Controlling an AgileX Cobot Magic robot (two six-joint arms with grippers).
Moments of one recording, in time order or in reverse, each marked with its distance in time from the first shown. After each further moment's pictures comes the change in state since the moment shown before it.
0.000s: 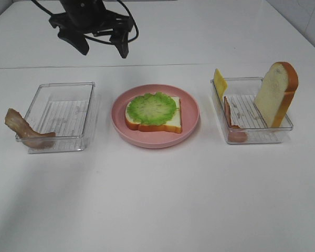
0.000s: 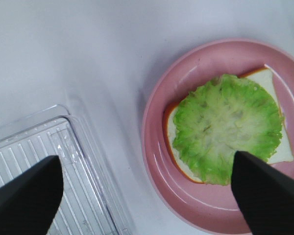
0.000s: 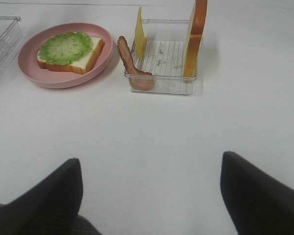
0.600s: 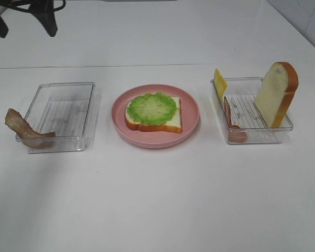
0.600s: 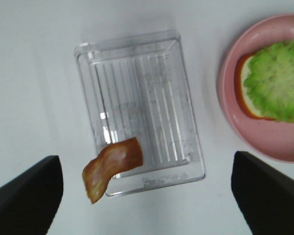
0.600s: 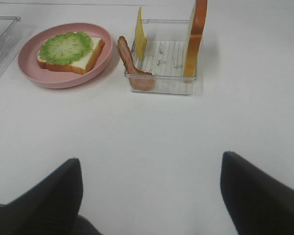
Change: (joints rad) left arm 0.173 -0.425 0.461 0.042 0.001 -0.035; right arm 0.000 0.000 0.000 0.000 0.000 0.000
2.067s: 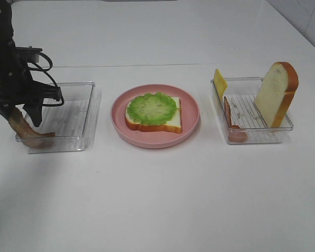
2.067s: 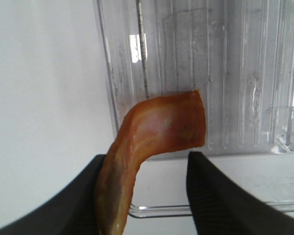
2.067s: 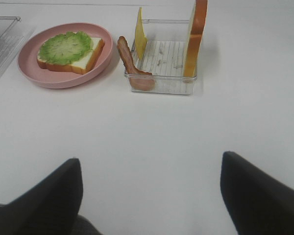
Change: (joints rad) left arm 0.012 0.164 0.363 0.093 -0.227 -0.086; right arm 0.000 0.000 0.000 0.000 0.000 0.000
